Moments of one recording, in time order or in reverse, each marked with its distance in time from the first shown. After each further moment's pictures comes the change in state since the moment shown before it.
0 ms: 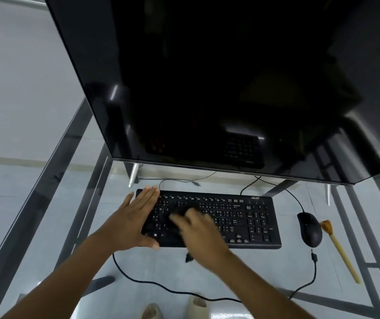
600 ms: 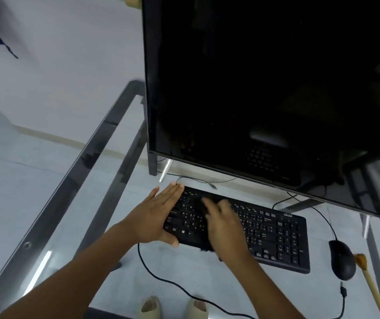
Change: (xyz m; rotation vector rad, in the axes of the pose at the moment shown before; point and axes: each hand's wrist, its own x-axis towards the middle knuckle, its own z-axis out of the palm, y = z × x) left_hand -0.005 -0.016 0.000 -0.137 0.039 -0.005; right_hand 0.035 -0.004 0.008 0.072 0.081 0.210
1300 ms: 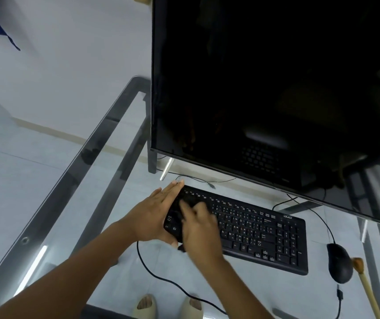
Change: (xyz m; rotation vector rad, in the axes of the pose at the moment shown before) left_hand -0.003 0.000 0.001 -0.135 0.051 0.002; right_hand -0.003 -0.057 0.012 0.106 -0.033 -0.018
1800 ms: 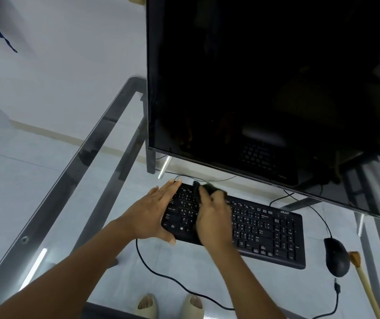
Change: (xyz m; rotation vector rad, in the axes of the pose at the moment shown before) left_hand -0.002 -0.001 0.001 0.005 -0.003 -0.010; right_hand 0.017 0.028 -0.011 -0.041 0.040 0.184
